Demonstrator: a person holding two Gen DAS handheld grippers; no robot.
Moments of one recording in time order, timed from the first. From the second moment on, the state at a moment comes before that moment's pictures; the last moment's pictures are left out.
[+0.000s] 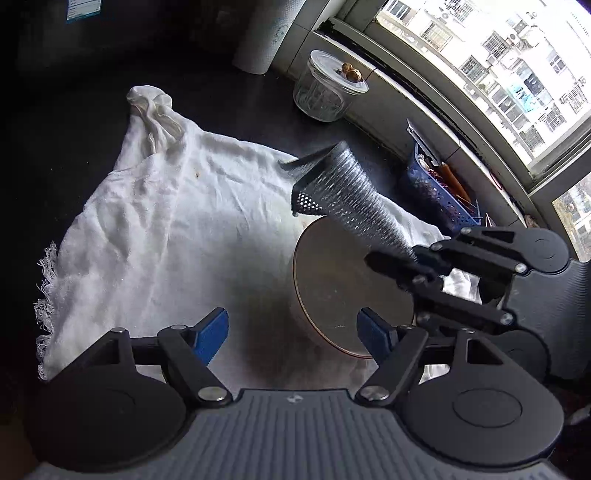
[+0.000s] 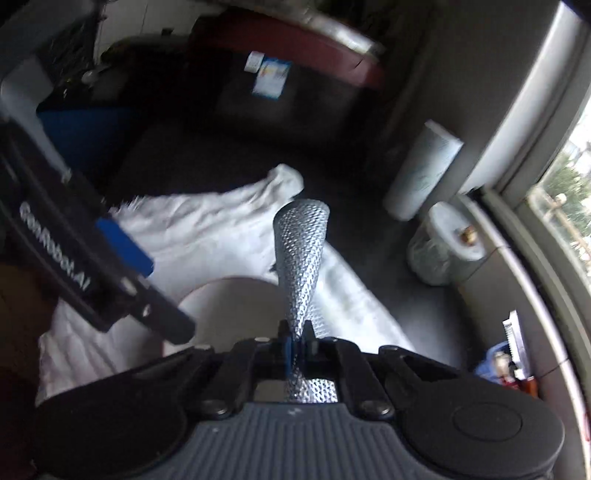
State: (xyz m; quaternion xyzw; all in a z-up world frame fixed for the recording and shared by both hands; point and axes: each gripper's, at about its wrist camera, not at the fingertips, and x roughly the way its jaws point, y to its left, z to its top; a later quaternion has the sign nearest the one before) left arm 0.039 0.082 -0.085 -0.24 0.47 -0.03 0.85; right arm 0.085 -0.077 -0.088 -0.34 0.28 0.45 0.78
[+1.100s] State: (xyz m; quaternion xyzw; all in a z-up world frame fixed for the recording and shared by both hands) left arm 0.076 0.069 -0.114 -0.26 0.53 -0.02 0.81; right arm 0.104 -0.081 -0.116 -0.26 0.40 0.43 0.76
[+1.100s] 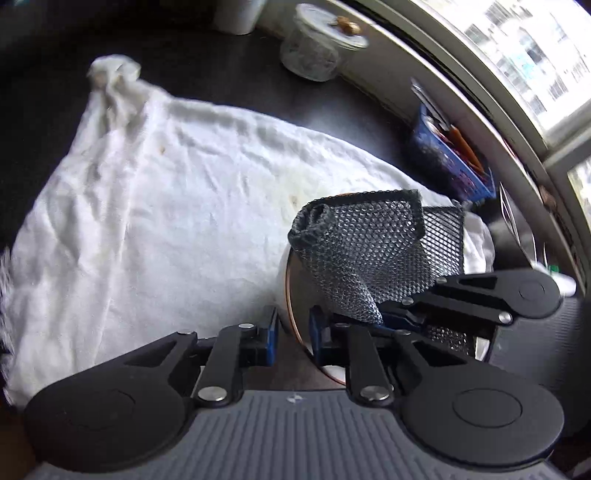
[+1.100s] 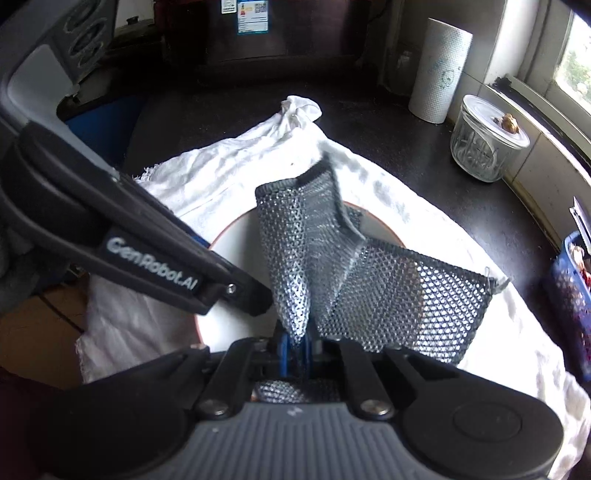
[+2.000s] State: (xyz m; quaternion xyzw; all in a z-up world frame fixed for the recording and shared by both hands) left arm 0.077 0.051 -0.087 -0.09 0.53 -0.01 0.84; right arm 0.104 -0.066 -0.107 -0.38 0.39 0.43 0.72
